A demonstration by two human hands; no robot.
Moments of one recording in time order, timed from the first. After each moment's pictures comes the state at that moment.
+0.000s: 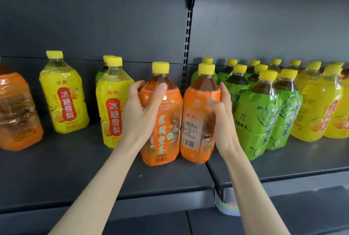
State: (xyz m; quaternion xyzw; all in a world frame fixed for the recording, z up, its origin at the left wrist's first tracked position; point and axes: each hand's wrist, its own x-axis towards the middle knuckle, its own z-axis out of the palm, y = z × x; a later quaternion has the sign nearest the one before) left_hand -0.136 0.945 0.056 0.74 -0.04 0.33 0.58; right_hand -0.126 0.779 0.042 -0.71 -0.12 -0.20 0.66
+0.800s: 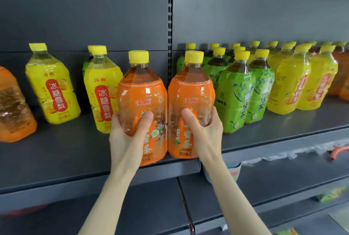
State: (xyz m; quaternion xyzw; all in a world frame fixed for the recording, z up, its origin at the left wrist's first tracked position) left_hand -0.208 0.934 0.001 0.66 -0.02 0.27 0.70; right_hand -0.188 0.785 -0.002 -0.66 -0.05 -0.23 0.72
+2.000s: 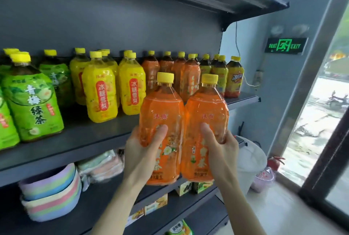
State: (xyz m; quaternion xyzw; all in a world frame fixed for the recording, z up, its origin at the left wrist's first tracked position) left_hand -0.263 0.398 -0.011 0.65 -0.18 0.08 0.73; right_hand -0.316 0.246 -0.009 -0.66 0.13 -0.38 0.64
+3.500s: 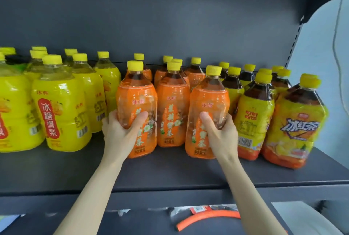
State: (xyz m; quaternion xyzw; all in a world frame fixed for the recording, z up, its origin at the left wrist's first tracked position) left_hand 0.022 0.169 0.002 0.76 0.13 0.33 0.54; right_hand 0.058 -0.051 0.005 -0.73 -0.06 -0.23 0.64
